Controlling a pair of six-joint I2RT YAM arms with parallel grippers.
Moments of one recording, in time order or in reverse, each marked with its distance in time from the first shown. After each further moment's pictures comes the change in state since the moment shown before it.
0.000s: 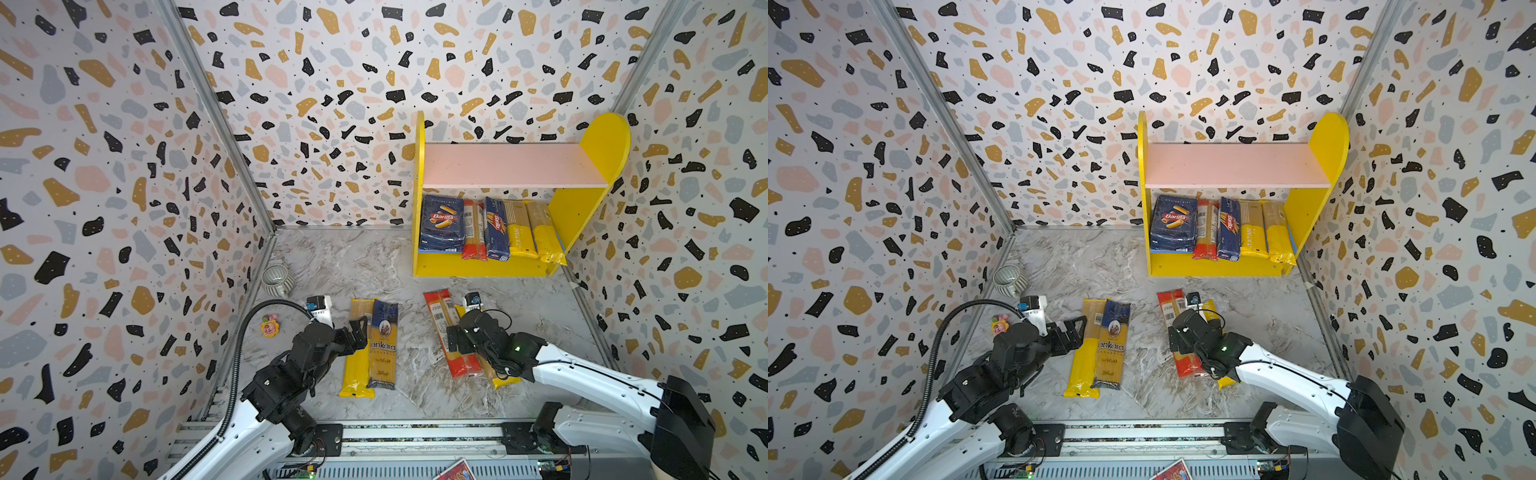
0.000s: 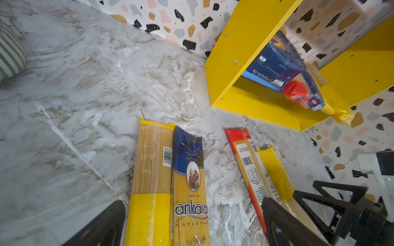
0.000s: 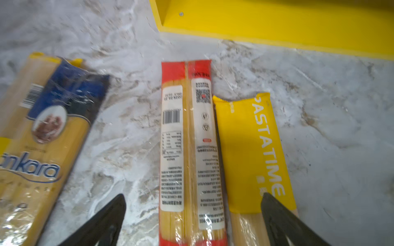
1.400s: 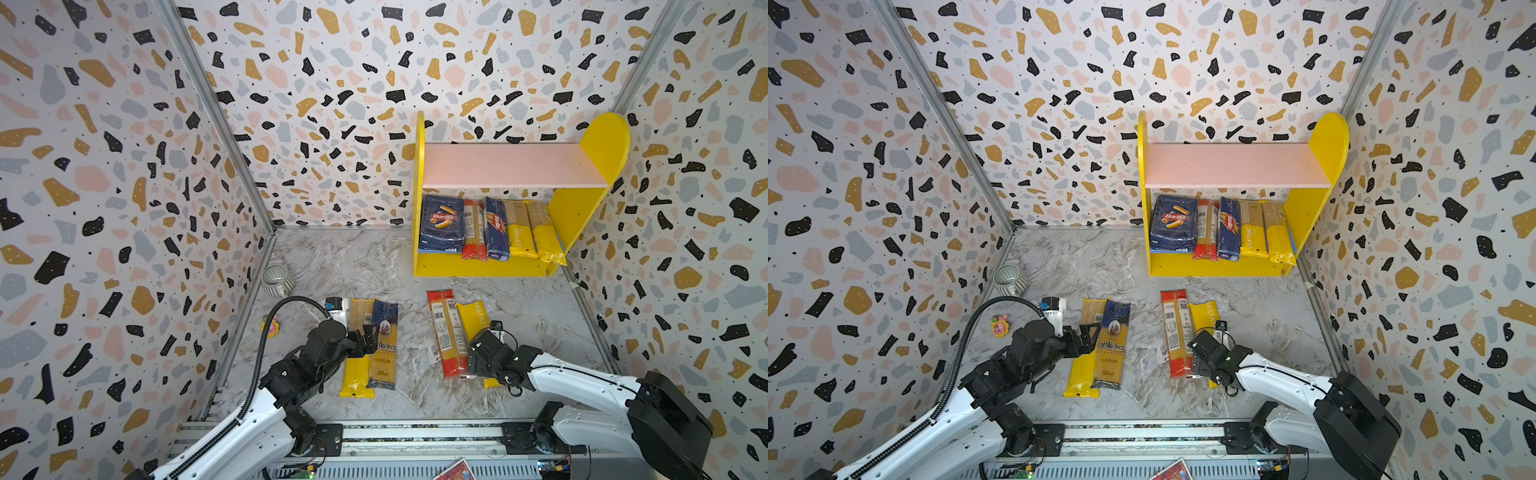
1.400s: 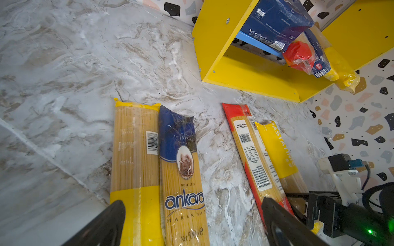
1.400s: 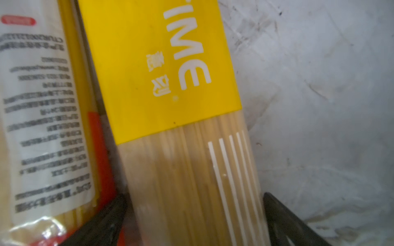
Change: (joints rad) left arm 0.000 0.076 -0.064 0.123 0.115 0.046; right arm -0.081 0.032 -0.240 -0.045 -0.094 0.274
